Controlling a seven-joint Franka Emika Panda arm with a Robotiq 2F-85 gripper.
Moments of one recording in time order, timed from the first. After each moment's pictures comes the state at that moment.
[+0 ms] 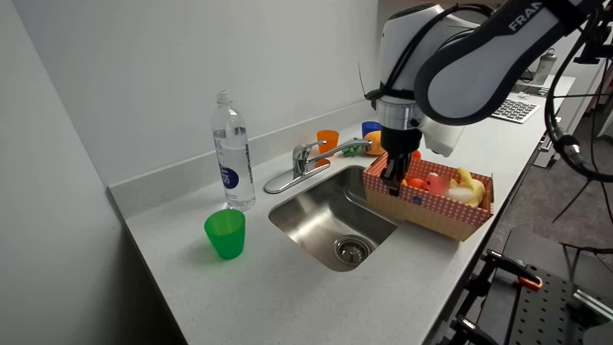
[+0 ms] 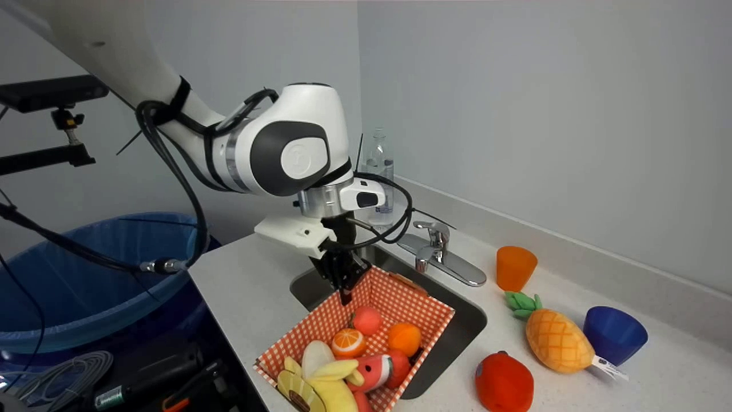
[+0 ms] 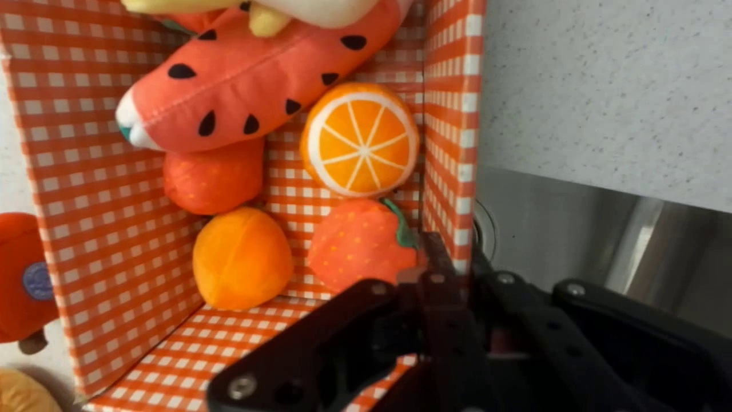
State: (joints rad) arm -0.02 -0.08 0.01 -2.60 -0.26 2.50 0.06
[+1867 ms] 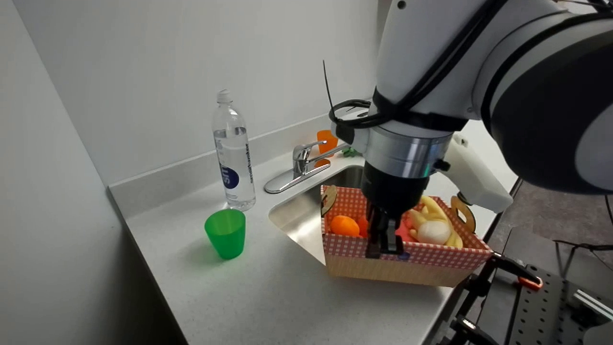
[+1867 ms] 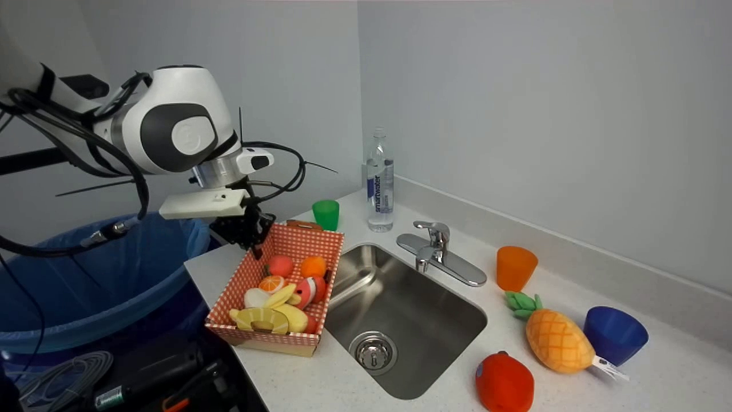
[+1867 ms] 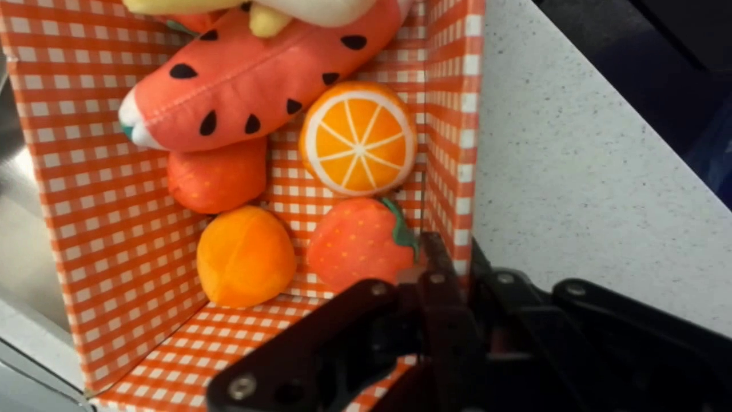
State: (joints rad) arm 0.30 -0.25 0.20 -2.74 -0.08 2.57 -0.14
